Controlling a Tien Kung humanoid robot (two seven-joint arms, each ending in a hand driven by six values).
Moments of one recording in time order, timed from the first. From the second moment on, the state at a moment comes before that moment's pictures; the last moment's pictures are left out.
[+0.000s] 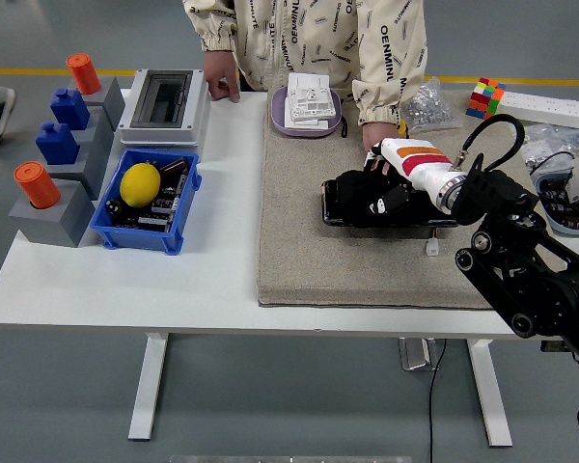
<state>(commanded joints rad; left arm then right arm) -0.06 0.23 -1.75 -0.18 1.20 -0.08 0.12 0.69 -0.10 0.92 1.02 -2.09 0.04 -0.11</state>
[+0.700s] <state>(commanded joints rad) -0.07 0.23 -1.73 -0.18 1.19 -0.08 0.13 0.78 -0.01 0.81 0.99 -2.08 0.04 -0.11</state>
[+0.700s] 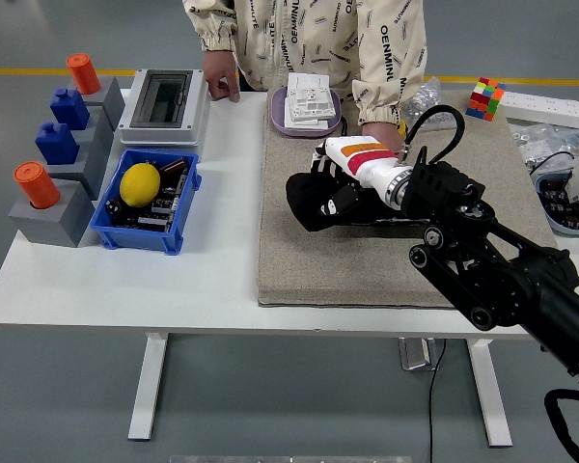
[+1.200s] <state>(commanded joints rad) -0.08 0.23 -1.73 -0.18 1.19 -0.08 0.12 0.76 -0.05 0.83 0.96 -2.08 0.04 -0.11</state>
